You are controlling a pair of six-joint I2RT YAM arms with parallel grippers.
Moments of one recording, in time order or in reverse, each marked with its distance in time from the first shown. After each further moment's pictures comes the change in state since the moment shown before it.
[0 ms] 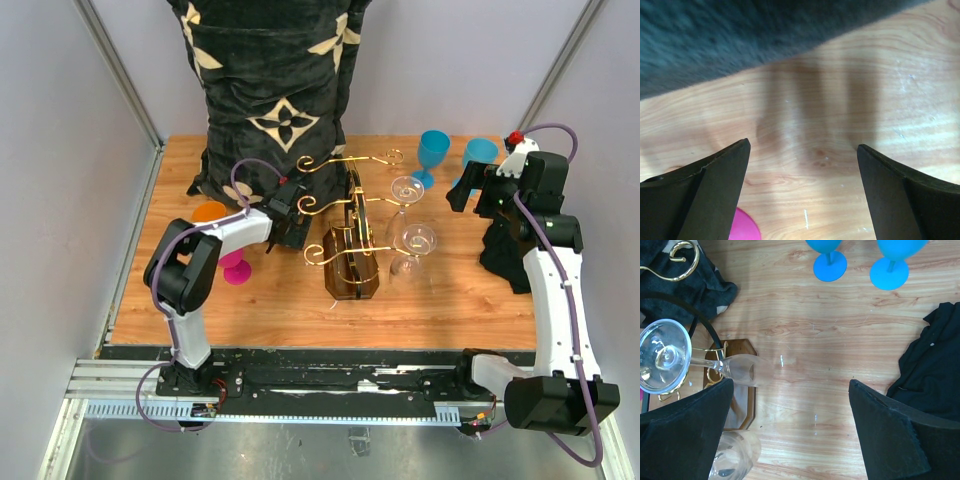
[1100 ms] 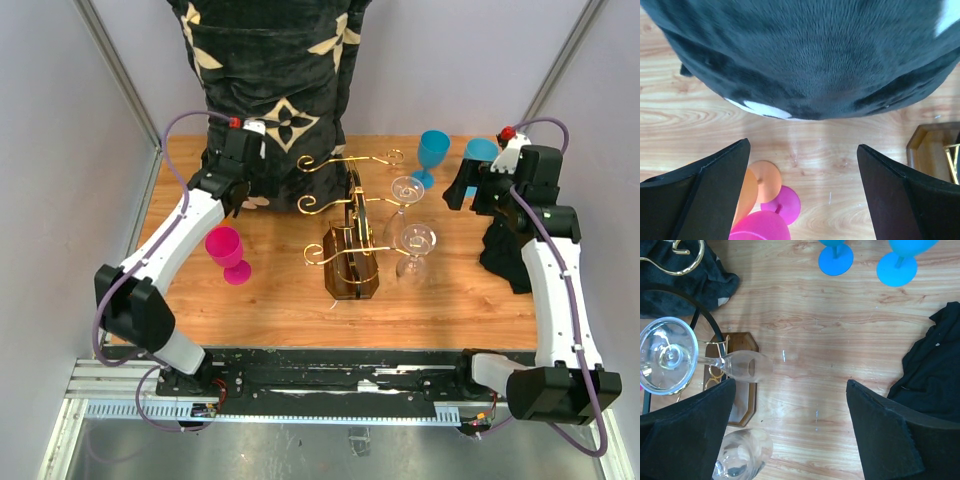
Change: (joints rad) left arm 0.134 -0.314 0.244 -0.225 0.023 -0.010; right arm 0.030 0.048 0.049 -0.049 0.008 -0.017
